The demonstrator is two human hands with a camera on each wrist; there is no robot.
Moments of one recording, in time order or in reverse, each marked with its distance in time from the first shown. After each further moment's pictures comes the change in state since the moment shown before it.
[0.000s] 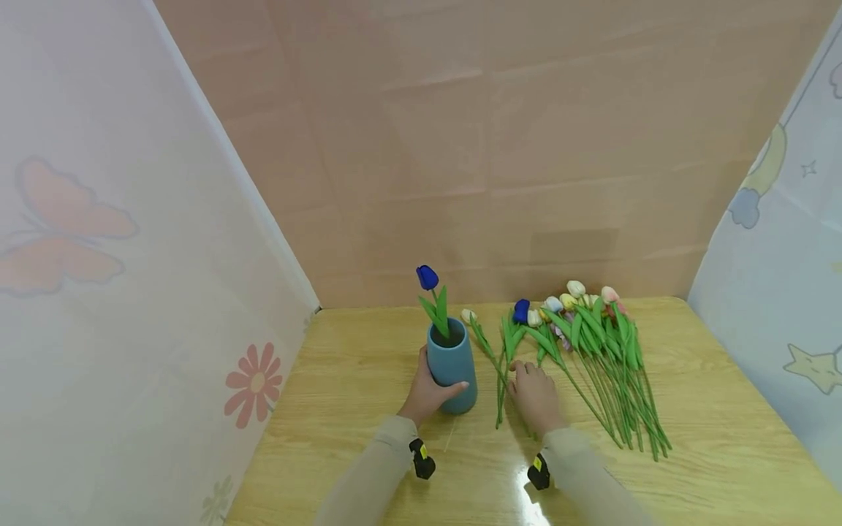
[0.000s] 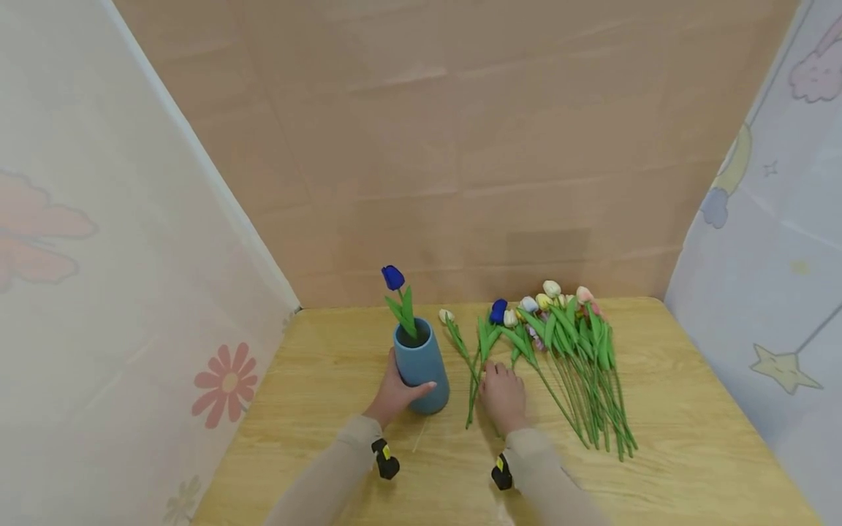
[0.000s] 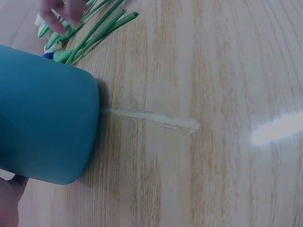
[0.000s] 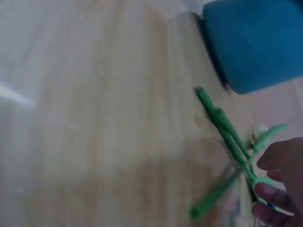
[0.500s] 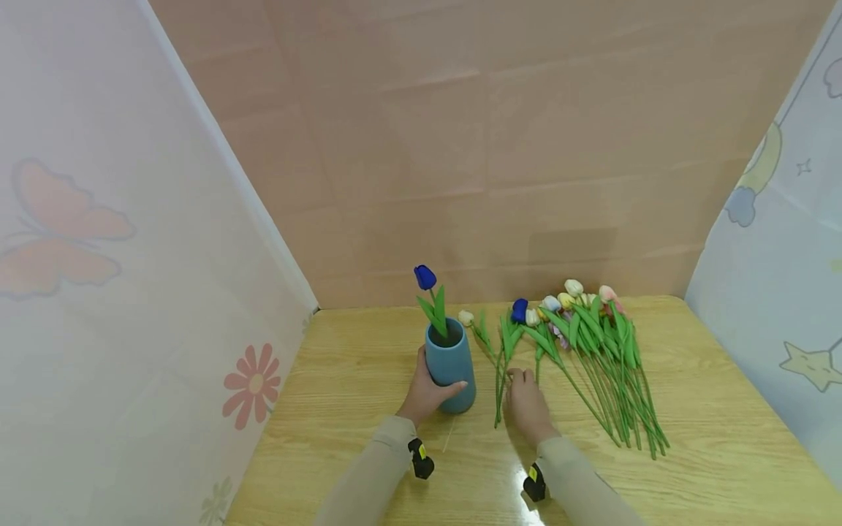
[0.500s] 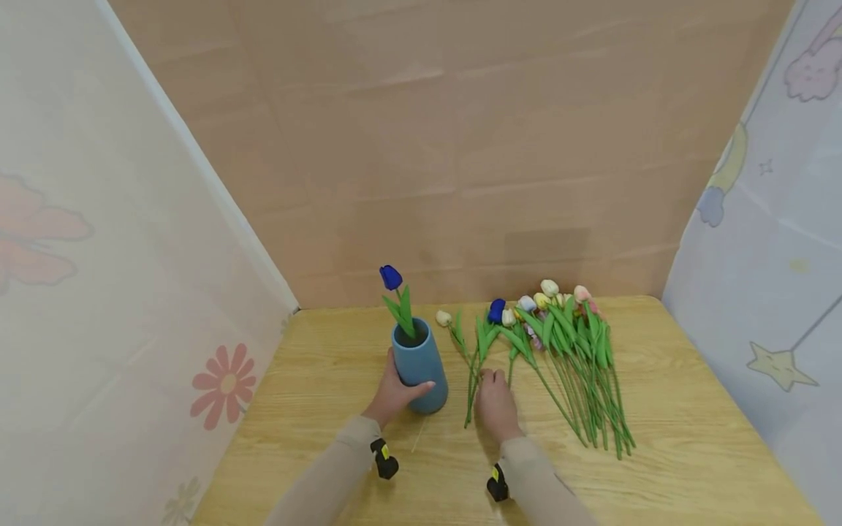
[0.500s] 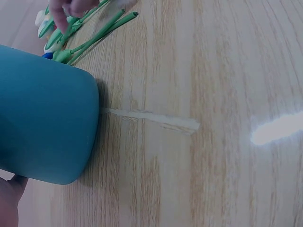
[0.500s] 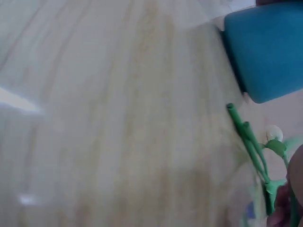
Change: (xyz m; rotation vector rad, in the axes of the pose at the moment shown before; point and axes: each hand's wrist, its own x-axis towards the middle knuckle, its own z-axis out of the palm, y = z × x) left_hand 0.000 0.000 0.001 0.004 0.001 0.002; right_hand -0.013 -0.010 0.015 0.168 -0.021 0.082
